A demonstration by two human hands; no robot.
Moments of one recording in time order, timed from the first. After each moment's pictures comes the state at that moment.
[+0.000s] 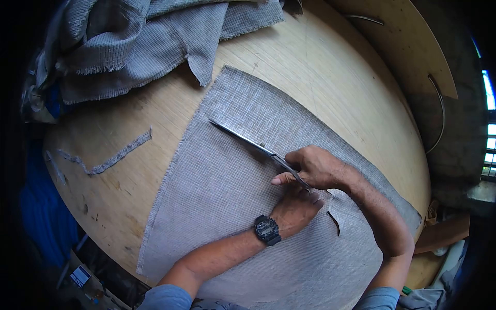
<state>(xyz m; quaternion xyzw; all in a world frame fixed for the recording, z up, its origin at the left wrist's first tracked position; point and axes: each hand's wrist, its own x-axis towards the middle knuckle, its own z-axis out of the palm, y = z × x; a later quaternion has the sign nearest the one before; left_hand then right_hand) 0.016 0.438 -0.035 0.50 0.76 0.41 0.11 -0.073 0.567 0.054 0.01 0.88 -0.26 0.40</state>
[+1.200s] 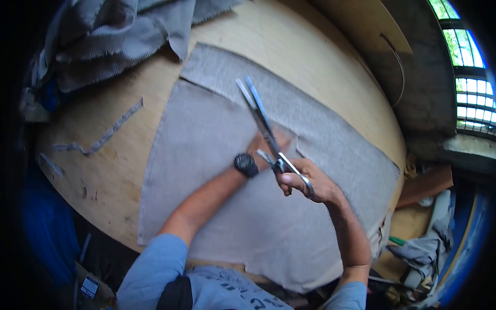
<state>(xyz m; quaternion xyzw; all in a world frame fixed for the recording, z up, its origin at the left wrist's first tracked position) 0.023 0.452 -0.059 0.44 0.72 0.53 0.09 0.096 0.508 0.158 0.20 0.68 -0.64 0.30</state>
